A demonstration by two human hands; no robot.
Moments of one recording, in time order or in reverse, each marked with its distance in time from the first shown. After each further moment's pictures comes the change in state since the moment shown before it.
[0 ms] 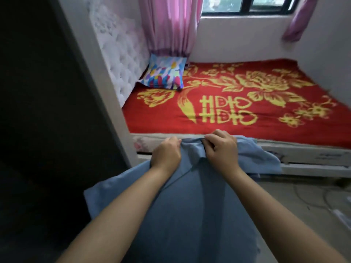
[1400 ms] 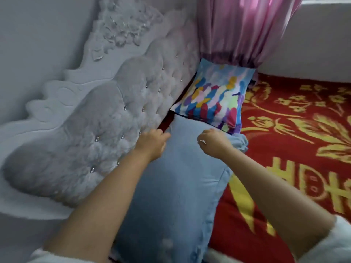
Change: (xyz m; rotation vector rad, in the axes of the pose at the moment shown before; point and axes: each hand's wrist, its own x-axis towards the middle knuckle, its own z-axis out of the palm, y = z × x) left_hand 0.645 -0.289 0.094 0.606 -0.315 -0.078; right_hand 0.591 0.145 0.490 -0.130 -0.872 -0.318
